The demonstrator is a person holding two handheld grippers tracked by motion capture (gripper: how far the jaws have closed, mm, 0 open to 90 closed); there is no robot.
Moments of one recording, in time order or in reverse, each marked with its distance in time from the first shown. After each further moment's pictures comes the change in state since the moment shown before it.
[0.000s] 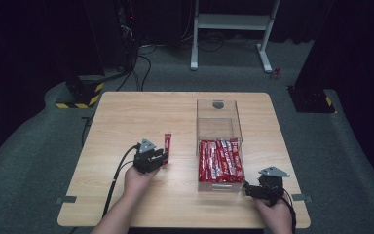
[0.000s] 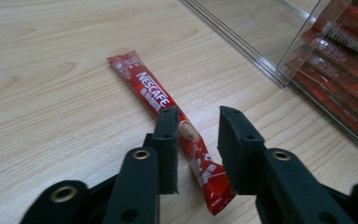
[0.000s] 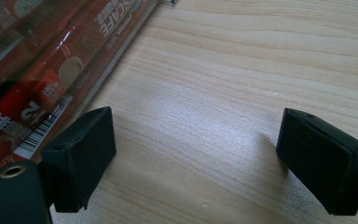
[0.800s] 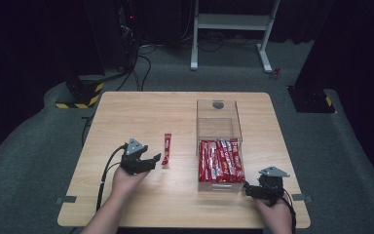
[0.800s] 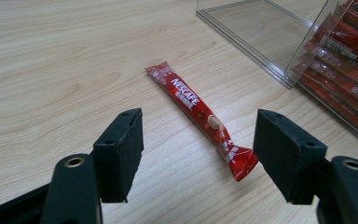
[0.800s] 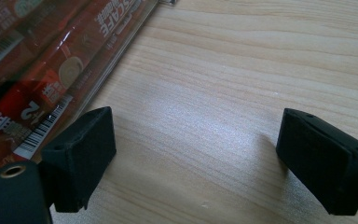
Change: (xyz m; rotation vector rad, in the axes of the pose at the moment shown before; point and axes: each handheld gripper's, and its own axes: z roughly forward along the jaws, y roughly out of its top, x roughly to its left) left arm 0.013 0.002 -0.037 -0.031 0.044 0.030; right arm 0.000 0.000 0.000 0.000 -0.001 0.000
